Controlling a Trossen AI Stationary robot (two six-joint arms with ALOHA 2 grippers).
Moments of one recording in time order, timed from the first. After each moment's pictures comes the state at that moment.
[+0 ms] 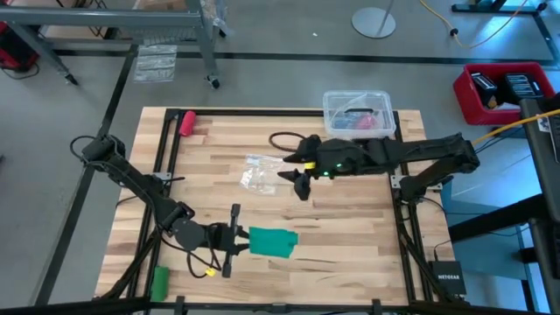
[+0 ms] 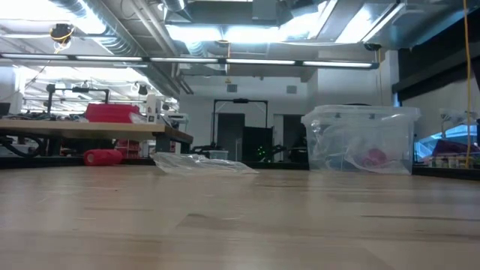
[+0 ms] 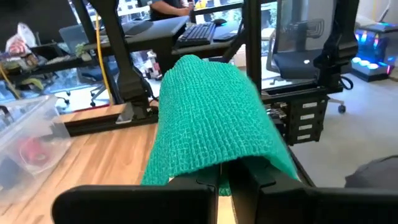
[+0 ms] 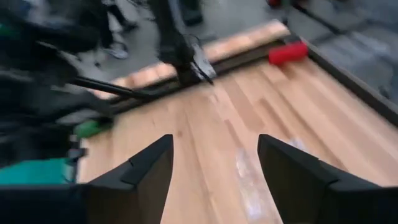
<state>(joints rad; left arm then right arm) -0.67 1.42 0.94 0.32 -0.63 0.02 0.15 1.48 1.52 -0.51 0.23 0.40</state>
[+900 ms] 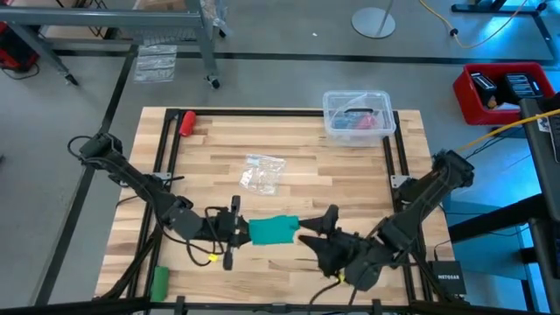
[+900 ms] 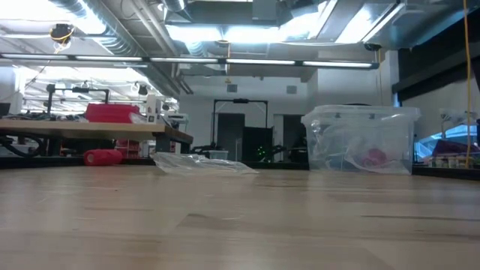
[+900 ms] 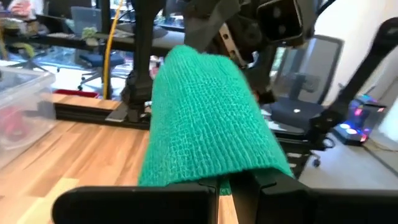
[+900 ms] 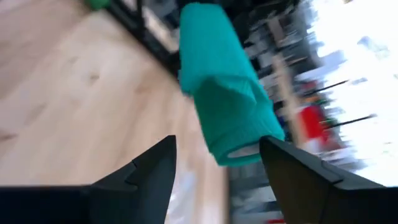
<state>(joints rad) -0.61 1.39 0.94 0.38 -0.60 -0.21 0.75 1.66 1.51 -0.48 1.00 -0.44</state>
